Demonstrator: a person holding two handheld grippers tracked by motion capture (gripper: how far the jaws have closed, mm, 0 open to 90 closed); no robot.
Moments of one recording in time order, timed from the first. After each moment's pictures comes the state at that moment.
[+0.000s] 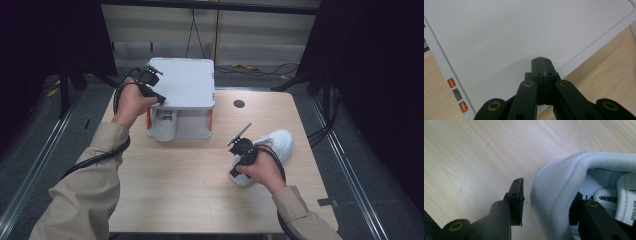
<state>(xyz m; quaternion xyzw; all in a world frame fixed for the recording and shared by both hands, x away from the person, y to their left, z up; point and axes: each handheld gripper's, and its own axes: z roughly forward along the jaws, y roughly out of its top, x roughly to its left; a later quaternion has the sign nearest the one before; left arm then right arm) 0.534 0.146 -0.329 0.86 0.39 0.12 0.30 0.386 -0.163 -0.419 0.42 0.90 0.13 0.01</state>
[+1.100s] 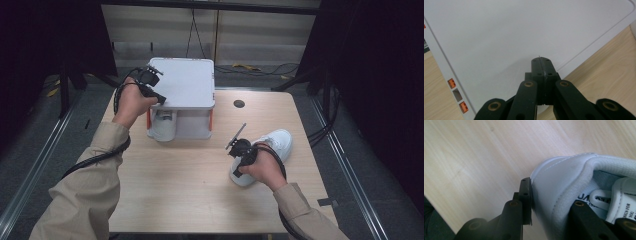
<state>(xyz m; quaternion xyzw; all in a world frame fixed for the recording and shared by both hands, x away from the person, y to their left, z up) 0.535 0.146 -0.330 0.86 0.39 0.12 0.31 0.385 -0.160 -0.412 0.35 0.93 0.09 0.01</state>
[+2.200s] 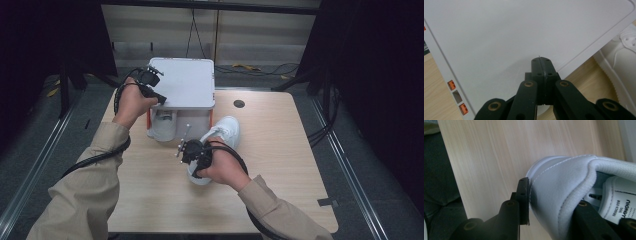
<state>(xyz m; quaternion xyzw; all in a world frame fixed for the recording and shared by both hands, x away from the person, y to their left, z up) 0.533 0.145 -0.330 0.86 0.39 0.13 0.31 0.369 -0.037 -0.374 0.16 0.98 0.11 0.04</state>
